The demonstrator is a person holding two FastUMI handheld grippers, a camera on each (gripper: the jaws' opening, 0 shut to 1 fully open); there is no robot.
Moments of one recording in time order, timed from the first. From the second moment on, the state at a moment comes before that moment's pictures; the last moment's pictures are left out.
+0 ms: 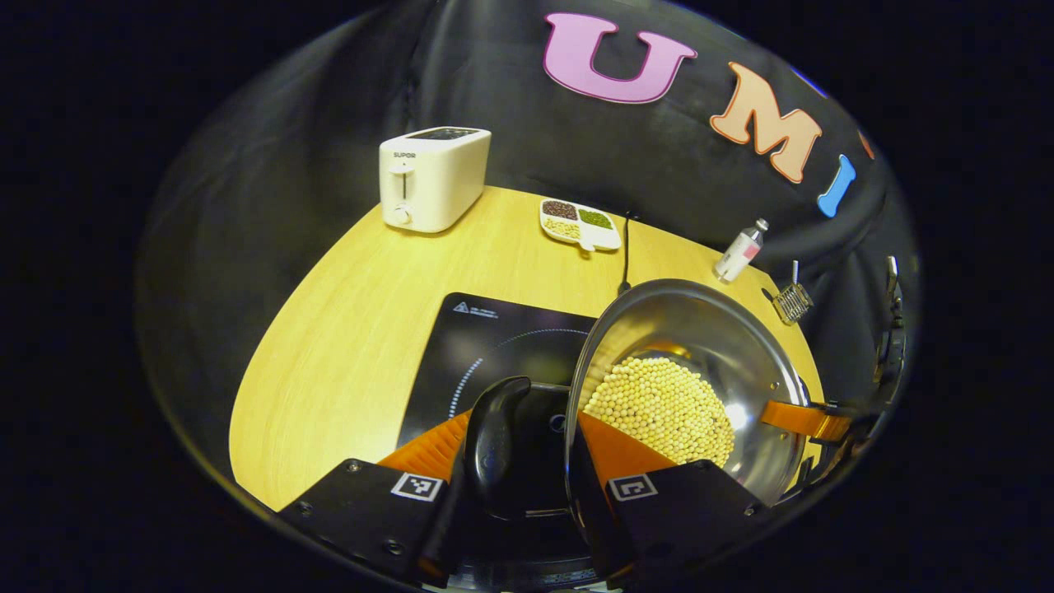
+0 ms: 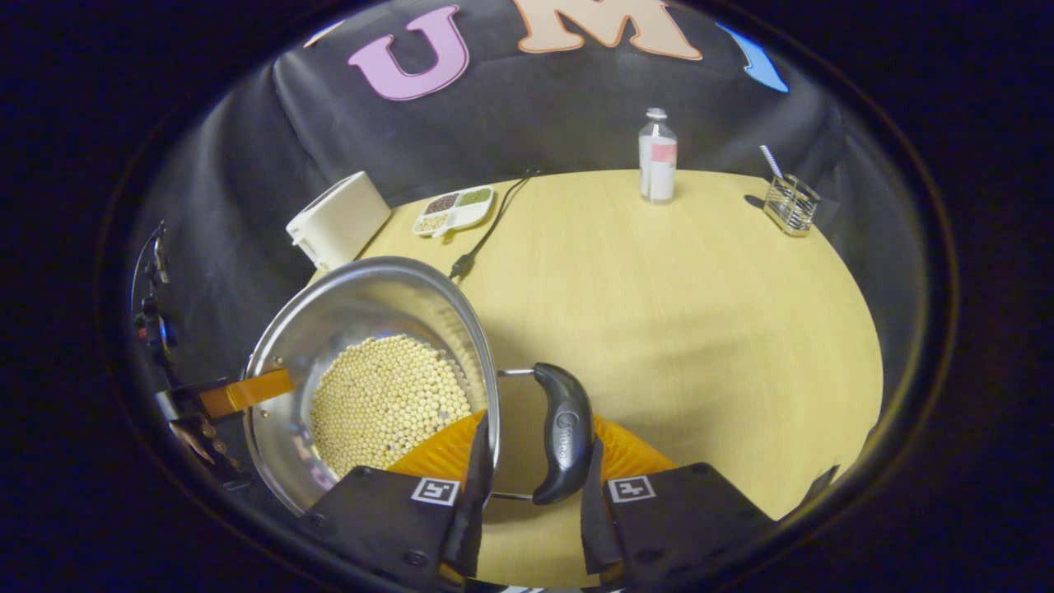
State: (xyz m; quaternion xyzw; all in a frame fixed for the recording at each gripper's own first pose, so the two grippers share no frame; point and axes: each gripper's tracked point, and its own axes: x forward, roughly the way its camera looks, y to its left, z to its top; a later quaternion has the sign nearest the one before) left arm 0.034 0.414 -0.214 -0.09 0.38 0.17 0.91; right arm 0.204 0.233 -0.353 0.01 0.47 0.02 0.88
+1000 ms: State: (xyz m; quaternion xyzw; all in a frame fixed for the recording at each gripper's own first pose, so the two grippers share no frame) left arm 0.022 0.485 -0.211 -0.09 0.37 0.17 0.91; right arm 0.221 0.306 -0.363 0.00 0.48 0.01 0.88
